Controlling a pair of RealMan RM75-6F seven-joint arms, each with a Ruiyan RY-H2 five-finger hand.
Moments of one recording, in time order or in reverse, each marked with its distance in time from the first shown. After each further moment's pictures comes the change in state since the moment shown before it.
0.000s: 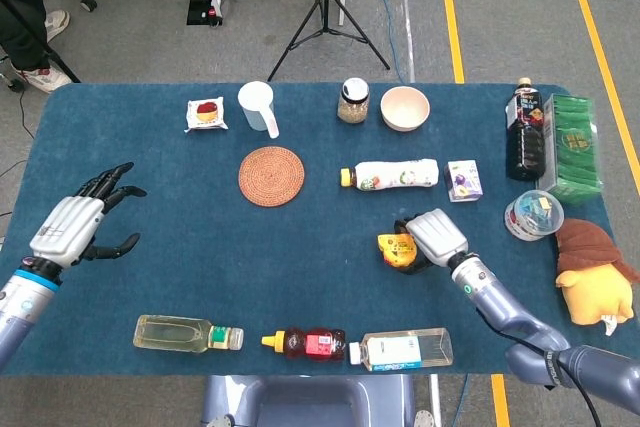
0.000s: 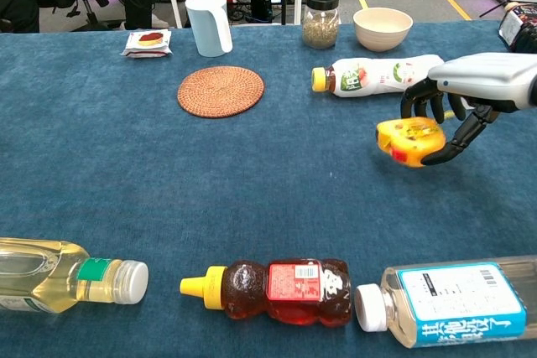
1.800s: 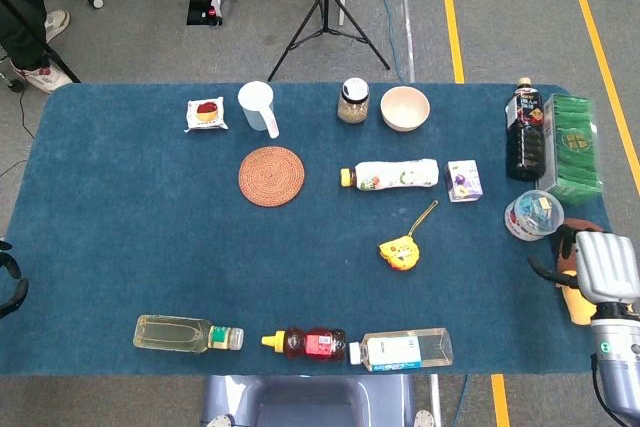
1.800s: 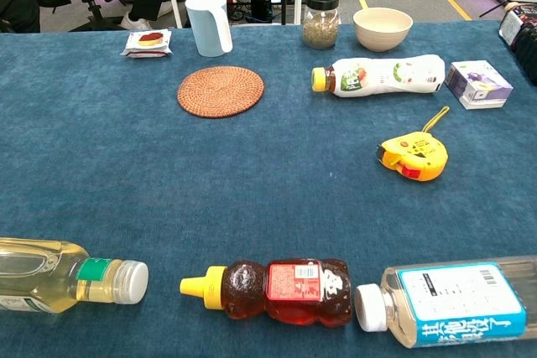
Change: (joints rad) left arm 0.400 -0.149 0.067 0.076 -0.064 0.464 0.386; right arm -0.462 0.330 0.018 -0.325 0.107 0.598 -0.042
